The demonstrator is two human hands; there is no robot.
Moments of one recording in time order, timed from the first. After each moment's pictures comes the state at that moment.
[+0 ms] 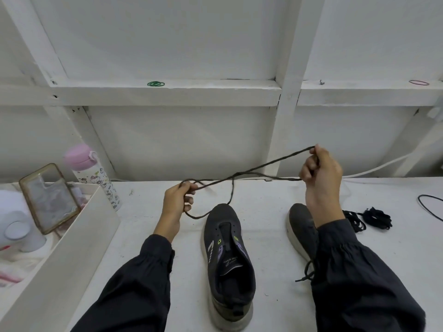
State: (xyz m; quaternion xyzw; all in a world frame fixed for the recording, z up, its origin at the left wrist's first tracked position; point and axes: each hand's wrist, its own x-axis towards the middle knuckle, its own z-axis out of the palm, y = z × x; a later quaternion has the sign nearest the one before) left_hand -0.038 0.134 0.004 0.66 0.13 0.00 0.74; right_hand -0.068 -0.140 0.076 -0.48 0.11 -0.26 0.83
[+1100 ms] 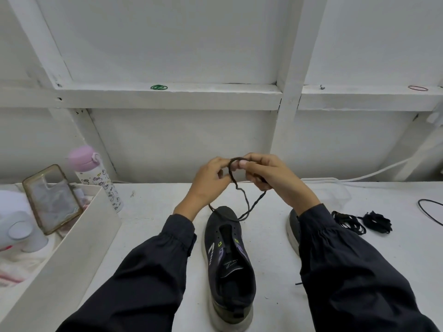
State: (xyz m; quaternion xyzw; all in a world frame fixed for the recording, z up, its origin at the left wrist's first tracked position) left_hand -0.031 0.084 0.062 0.86 -0.20 0.07 0.47; right_hand -0.054 -0.090 0.094 -0.76 -0.13 0.07 0.63
